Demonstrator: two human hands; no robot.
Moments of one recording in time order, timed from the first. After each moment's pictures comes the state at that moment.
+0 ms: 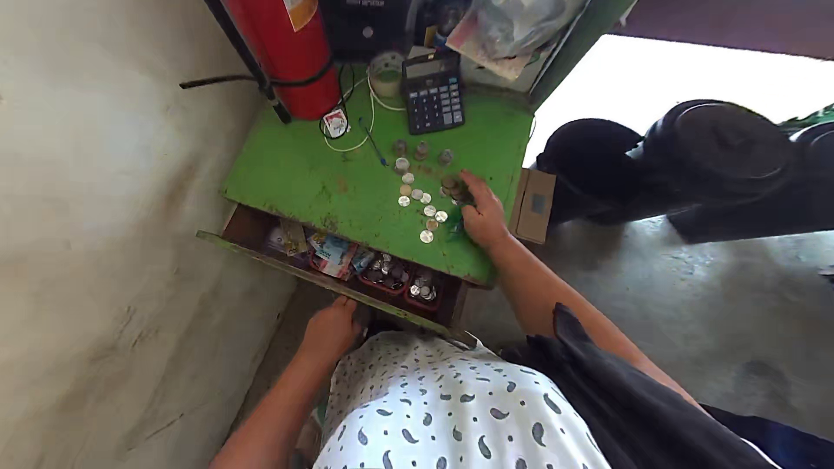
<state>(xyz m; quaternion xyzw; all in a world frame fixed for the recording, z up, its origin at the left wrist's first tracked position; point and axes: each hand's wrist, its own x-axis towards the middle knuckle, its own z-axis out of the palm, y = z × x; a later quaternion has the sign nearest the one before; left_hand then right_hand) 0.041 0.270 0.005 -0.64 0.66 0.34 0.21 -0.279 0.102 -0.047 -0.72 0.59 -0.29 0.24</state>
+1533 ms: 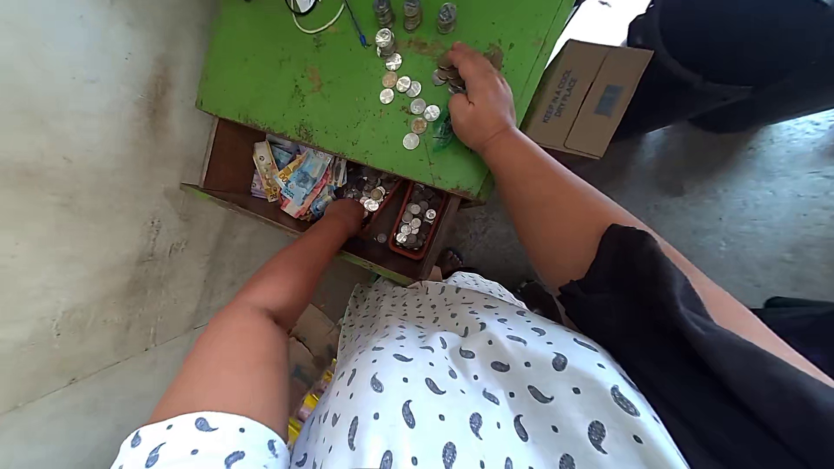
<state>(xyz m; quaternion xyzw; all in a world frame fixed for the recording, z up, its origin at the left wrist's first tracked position) -0.016 0.214 -0.076 -0.57 0.66 0.24 0.43 -0.278 0.096 -0.047 -0.74 0.55 -0.28 0.28</state>
